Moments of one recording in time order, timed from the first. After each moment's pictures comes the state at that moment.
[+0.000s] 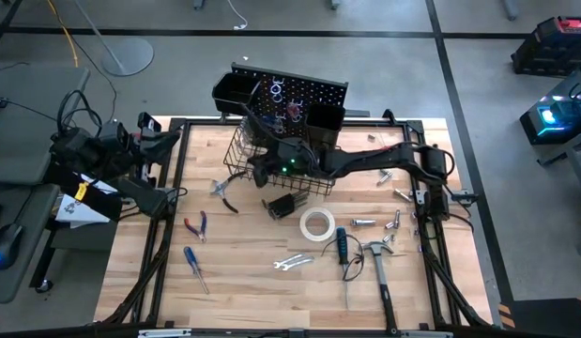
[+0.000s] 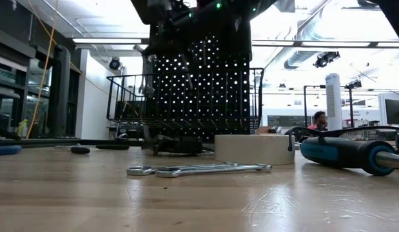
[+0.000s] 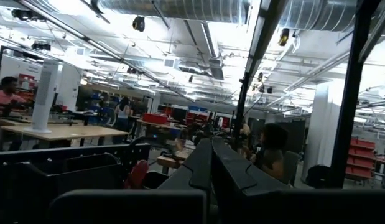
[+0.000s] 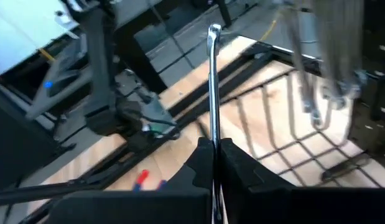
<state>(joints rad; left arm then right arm) -0.45 0.51 0.89 0.12 -0.67 0.12 -0.10 1.99 1.56 0.08 0.16 0.54</state>
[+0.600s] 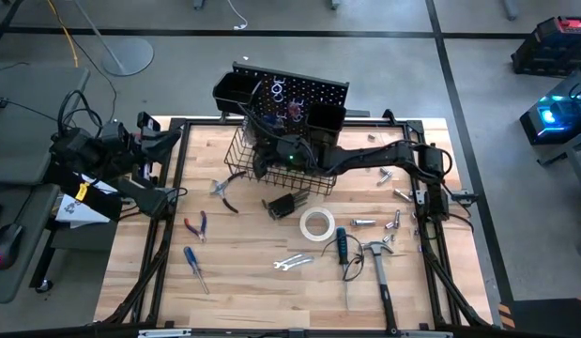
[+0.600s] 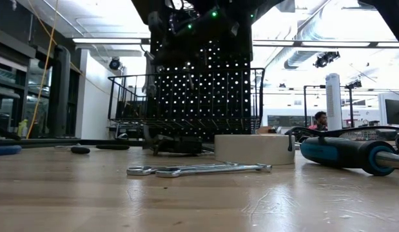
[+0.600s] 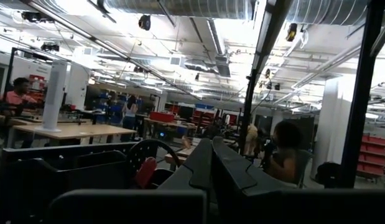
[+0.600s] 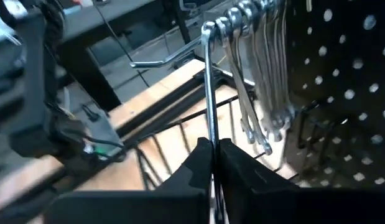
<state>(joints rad) -0.45 0.51 0.89 0.12 -0.70 0.13 -0.14 2.01 1.57 0.08 0.34 0.44</state>
